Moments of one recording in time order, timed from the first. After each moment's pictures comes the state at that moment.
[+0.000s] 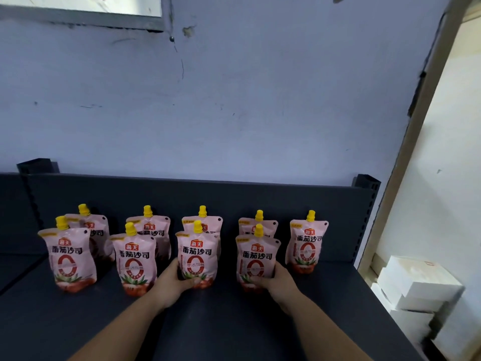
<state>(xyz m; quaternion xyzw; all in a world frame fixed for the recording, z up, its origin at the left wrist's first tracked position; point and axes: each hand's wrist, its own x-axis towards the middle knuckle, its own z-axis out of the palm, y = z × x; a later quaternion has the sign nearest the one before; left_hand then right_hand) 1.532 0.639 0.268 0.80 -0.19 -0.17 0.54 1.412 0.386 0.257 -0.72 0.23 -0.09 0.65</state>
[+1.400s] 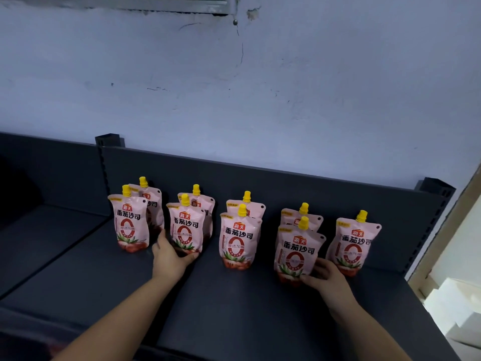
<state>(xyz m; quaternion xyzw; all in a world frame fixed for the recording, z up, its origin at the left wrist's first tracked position) 1.536 0.703 0.261 0.85 0.04 0.08 0.51 1.382 0.380 0.265 -0.73 0.24 -0.11 0.63</state>
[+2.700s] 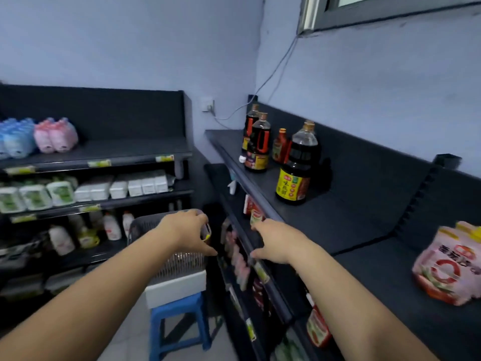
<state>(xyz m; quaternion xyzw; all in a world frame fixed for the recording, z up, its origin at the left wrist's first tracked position) 1.333 1.232 0.335 0.97 0.23 -0.07 0.00 1.464 1.038 0.352 -0.87 -0.48 0.11 -0.01</state>
